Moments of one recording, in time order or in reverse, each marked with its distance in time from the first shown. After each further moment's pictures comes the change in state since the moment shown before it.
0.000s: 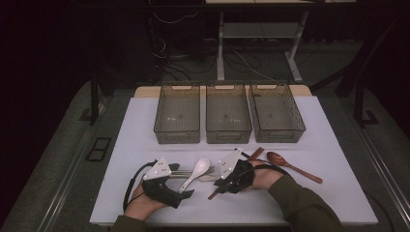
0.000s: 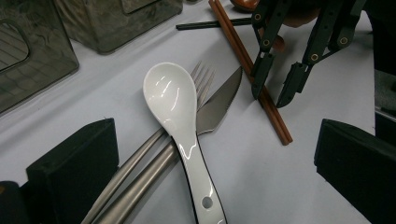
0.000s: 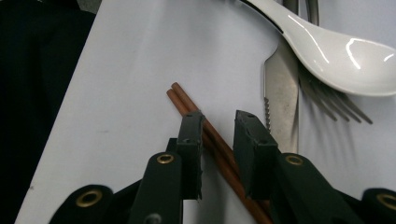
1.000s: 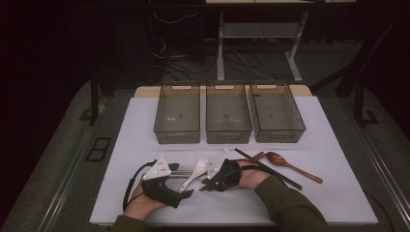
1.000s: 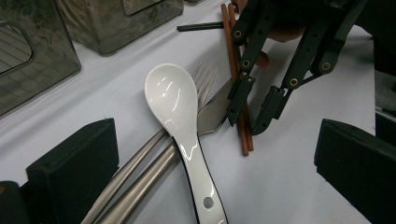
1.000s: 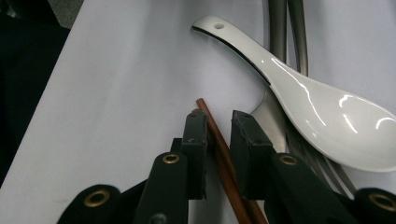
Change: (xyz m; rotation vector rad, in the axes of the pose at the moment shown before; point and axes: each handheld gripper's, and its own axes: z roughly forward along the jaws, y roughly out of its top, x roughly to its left) left arm 0.000 0.000 -0.001 -0.005 0.001 0.004; right arm -0.006 0.025 0.023 -0.017 -0.052 -0.034
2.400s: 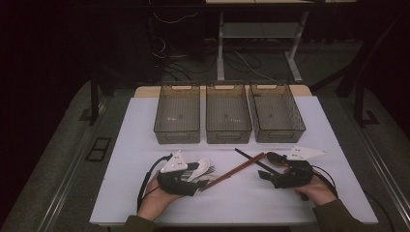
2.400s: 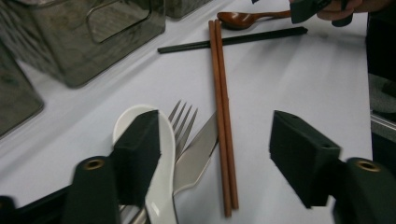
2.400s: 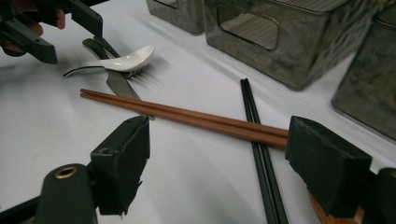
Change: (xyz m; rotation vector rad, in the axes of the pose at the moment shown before) left arm -0.012 0.032 0.035 0.007 -0.037 0.010; right arm 0.050 -0.136 -0.126 -0.382 -0.464 0.669
